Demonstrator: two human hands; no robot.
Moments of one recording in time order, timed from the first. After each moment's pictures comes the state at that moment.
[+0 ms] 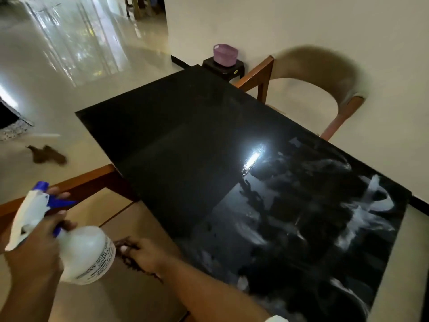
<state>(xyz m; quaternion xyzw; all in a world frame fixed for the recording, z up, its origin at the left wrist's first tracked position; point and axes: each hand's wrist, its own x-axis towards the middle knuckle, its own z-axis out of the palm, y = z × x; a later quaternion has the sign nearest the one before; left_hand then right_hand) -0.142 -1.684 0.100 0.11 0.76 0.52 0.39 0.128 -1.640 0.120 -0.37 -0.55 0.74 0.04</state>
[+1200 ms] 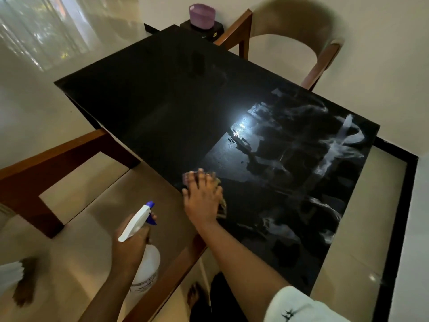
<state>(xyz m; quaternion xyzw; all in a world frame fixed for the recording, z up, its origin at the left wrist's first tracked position) 0.077 -1.786 0.151 0.39 0.74 0.40 0.37 0.221 -1.682 0.090 -0.69 -0.70 0.16 0.10</state>
